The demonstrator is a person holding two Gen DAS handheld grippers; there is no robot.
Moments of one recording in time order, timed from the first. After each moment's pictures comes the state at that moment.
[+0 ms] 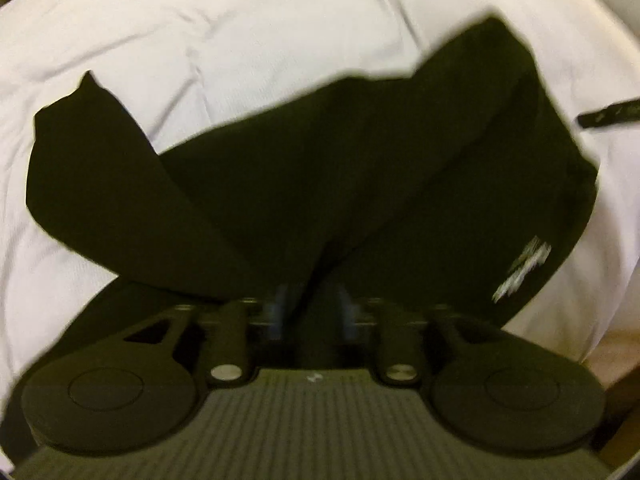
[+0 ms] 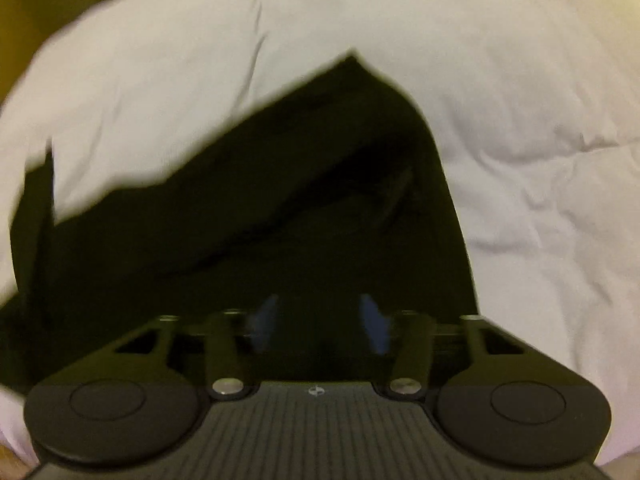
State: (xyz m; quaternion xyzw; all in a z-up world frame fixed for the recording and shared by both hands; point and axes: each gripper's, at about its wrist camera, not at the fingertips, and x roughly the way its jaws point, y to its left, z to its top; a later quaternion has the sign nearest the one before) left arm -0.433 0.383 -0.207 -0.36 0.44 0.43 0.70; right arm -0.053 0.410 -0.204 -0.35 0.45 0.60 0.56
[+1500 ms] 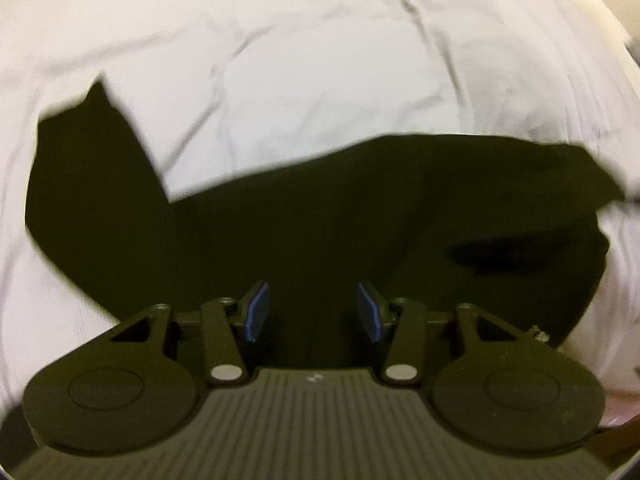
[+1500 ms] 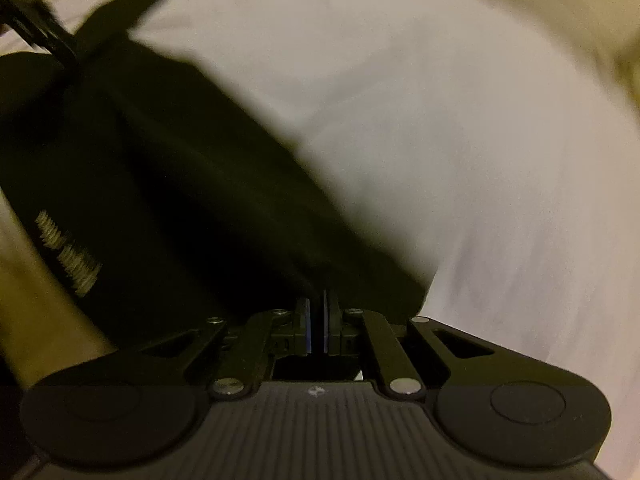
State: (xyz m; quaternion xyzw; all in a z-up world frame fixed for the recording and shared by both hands) left arm -0.450 0.431 -0.228 -0.44 0.42 0.45 0.65; right arm -0.037 0.359 -0.218 -0.58 0.23 0.67 0.40
